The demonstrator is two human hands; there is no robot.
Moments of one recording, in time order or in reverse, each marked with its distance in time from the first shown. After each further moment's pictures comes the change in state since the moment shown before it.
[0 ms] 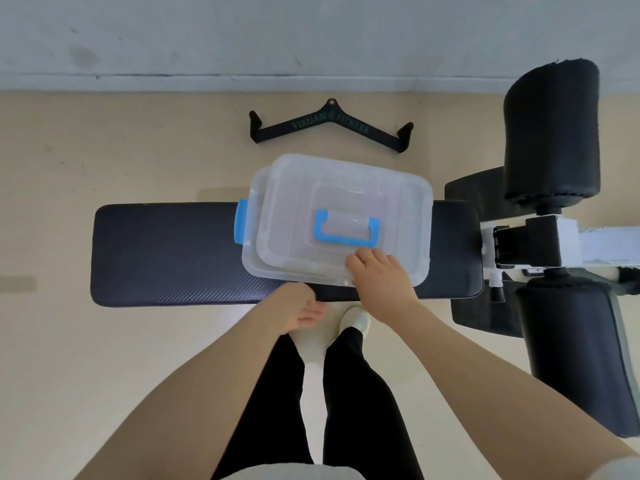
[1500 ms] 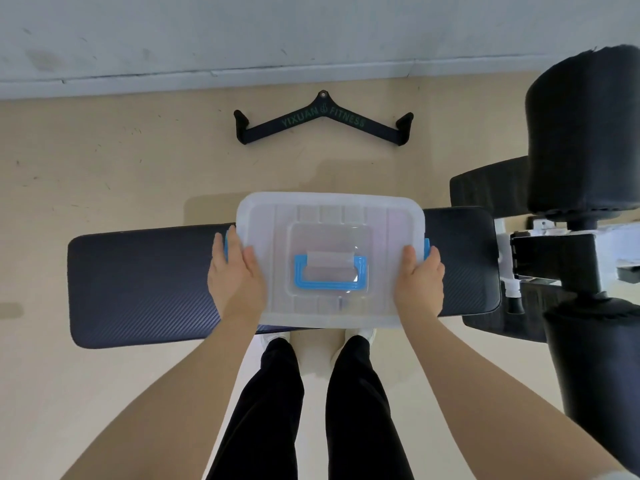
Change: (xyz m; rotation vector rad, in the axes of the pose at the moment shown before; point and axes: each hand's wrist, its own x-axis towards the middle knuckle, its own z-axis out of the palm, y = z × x) left_hand 0.055 0.055 -0.063 0.739 0.897 0.699; right_hand 0.051 0.042 0.042 0.849 0.136 1.179
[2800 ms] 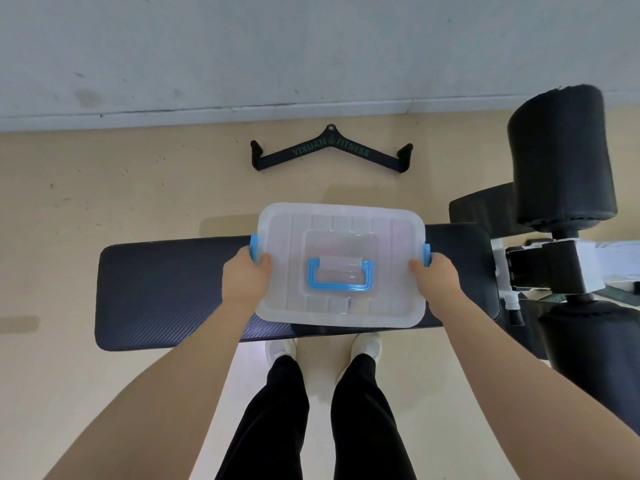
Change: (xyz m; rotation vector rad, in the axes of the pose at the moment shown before) left_hand 0.008 0.007 -0.037 -0.094 -0.137 -0.026; right_hand 0.003 -0.018 -0.040 0.016 -0.210 -0.051
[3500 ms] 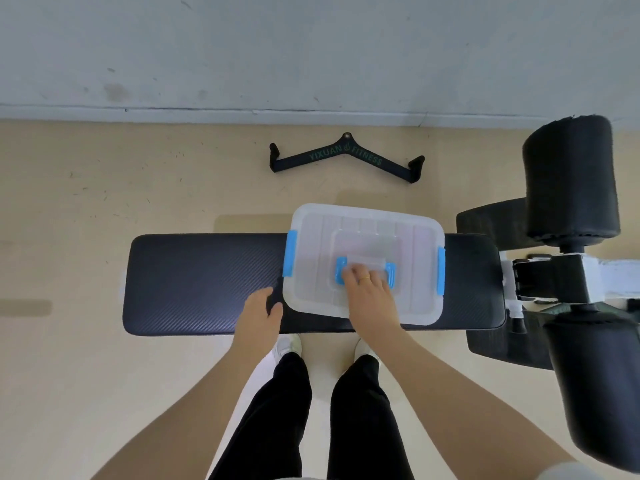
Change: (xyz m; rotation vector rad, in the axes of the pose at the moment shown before) left_hand -0.064 -0.060 -0.024 -0.202 -0.275 -0.072; right_hand -0.096 -0.024 0.090 -0.937 -0.069 -0.772
